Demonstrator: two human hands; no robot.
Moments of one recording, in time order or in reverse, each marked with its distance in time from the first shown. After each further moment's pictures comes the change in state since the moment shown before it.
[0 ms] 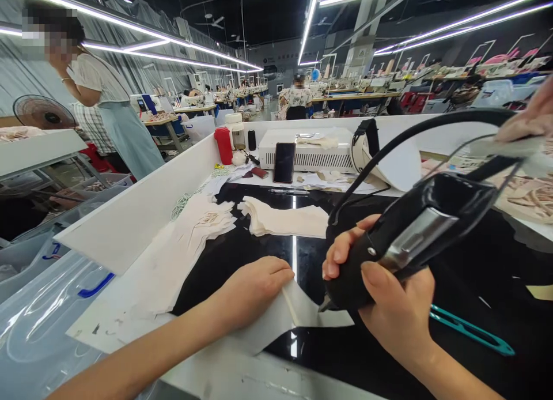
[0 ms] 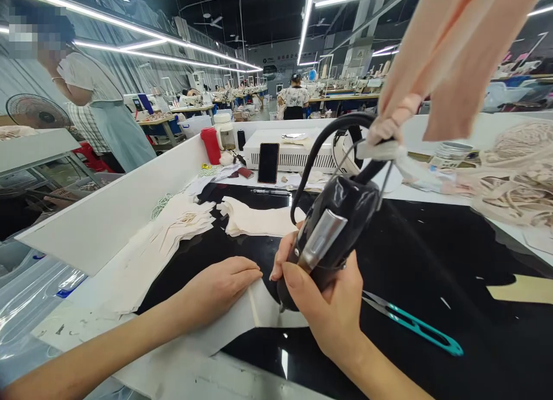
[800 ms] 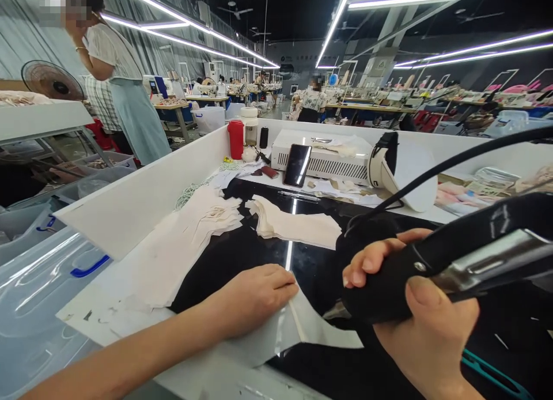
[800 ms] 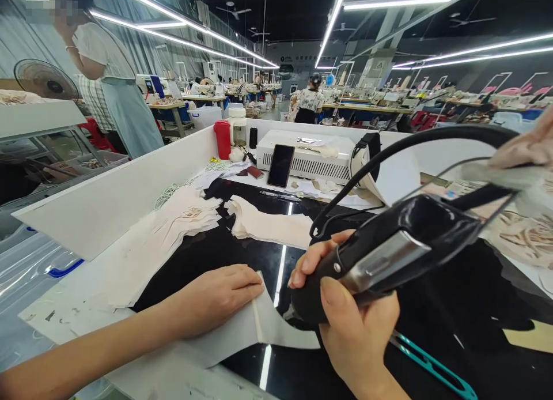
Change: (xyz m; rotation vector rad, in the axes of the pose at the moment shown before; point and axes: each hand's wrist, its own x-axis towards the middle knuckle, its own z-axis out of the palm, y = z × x) left_hand -0.007 0.006 0.001 0.068 0.114 0.111; right_hand 0.012 -0.010 0.006 0.011 0.109 -0.030
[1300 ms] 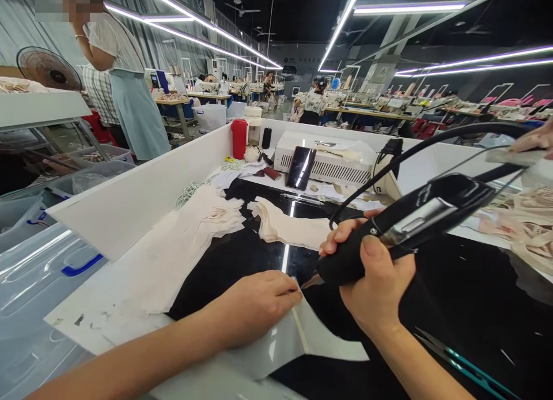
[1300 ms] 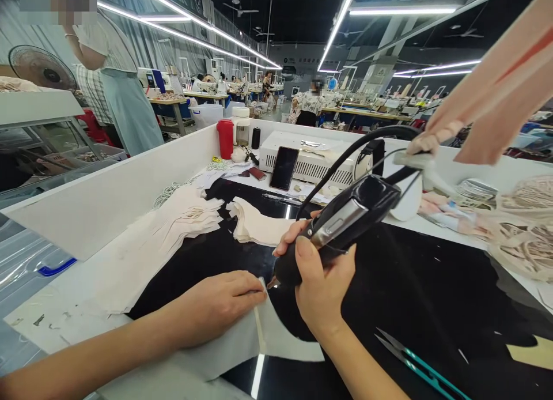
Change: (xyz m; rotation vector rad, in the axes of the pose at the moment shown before) left_hand 0.001 0.002 0.006 -0.094 0.019 -0.042; right_hand 0.028 0.042 0.024 -0.047 0.064 -0.014
